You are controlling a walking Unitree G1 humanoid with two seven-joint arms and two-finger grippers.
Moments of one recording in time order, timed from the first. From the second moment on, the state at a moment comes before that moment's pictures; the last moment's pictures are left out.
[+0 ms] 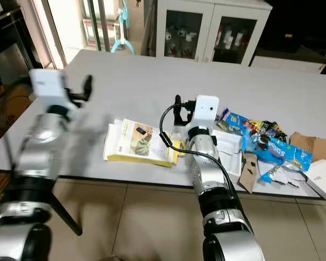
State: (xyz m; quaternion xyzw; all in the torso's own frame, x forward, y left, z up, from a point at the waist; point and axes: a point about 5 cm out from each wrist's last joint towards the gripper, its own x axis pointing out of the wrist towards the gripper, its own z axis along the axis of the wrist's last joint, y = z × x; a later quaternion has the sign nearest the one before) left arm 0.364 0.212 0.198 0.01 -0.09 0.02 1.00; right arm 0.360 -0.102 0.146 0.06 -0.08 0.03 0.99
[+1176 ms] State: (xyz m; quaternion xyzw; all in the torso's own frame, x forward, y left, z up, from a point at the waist) left arm 0.340 0.216 0.167 -0.06 0.01 -0.11 0.99; right arm 0.335 -0.081 0.137 0.14 0.01 0.32 0.94
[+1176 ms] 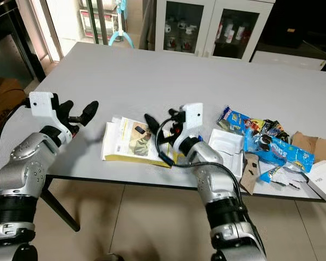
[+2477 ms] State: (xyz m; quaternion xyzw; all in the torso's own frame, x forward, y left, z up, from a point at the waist) left arm 0.315 0.213 0.132 -0.10 0.09 -0.23 0.96; right arm 0.301 -0.137 0.124 0.03 0.07 0.43 0.90
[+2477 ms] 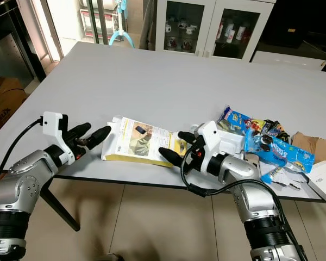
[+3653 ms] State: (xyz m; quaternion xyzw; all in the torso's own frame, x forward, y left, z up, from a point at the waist) left arm 0.321 0.183 0.102 -0.16 0.16 -0.28 0.93; right arm 0.286 -0.134 0.120 0.04 0.08 0.45 0.89
